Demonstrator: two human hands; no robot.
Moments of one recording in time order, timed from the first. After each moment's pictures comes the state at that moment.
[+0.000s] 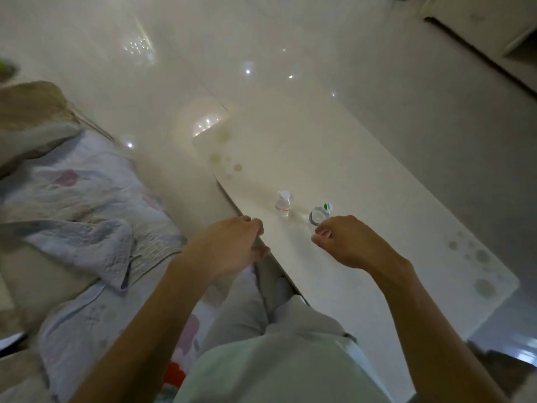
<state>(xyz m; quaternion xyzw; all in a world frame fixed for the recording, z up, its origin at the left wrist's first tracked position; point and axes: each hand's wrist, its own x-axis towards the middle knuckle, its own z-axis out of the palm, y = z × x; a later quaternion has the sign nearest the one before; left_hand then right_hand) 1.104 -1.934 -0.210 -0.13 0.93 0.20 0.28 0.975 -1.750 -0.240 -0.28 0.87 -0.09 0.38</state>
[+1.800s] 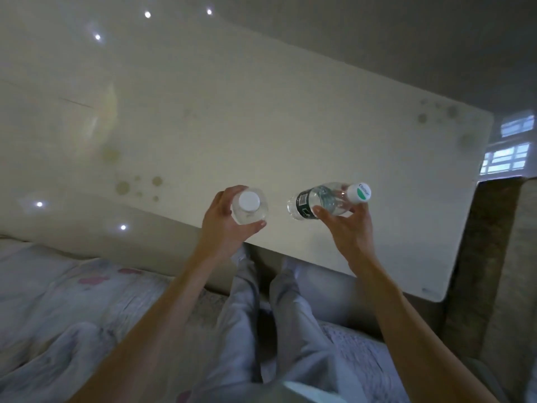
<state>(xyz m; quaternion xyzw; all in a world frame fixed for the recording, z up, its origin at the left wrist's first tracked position) 0.980 -1.954 -0.433 -0.11 0.88 0.44 0.14 0.986 -1.715 -0.435 0.30 0.80 -0.50 0.13</state>
